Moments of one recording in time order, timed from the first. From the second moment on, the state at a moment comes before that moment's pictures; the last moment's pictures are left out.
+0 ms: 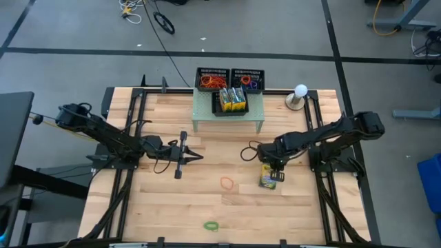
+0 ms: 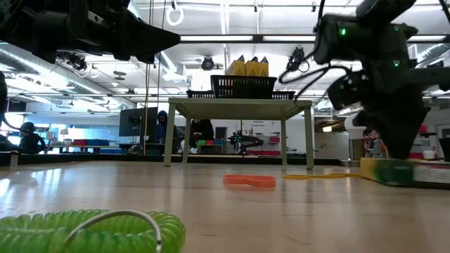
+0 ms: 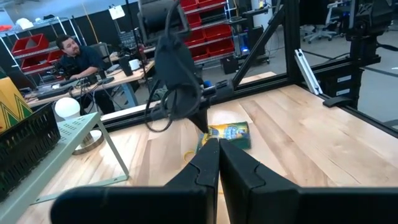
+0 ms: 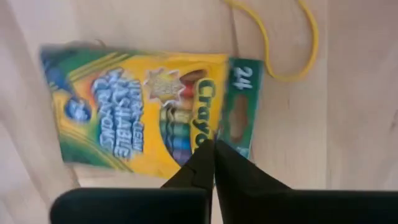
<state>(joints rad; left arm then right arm) -0.23 1.24 0.31 0.91 -0.18 0.26 0.09 1.47 0.77 -0.79 -0.17 0.27</state>
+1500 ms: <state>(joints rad) -0.41 1.68 0.31 1.25 -0.39 -0.04 0.72 1.97 1.45 -1.01 0.76 0.65</state>
